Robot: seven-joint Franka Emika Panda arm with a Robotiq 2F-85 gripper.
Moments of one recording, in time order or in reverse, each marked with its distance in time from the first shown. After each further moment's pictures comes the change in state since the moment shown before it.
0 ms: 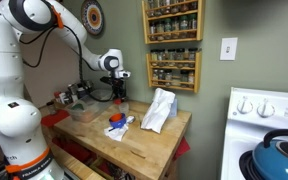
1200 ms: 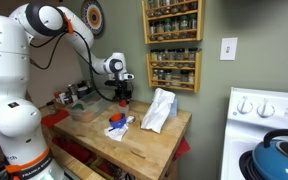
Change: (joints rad) arm 0.002 0.111 -0.012 0.092 -0.104 -0.010 -0.135
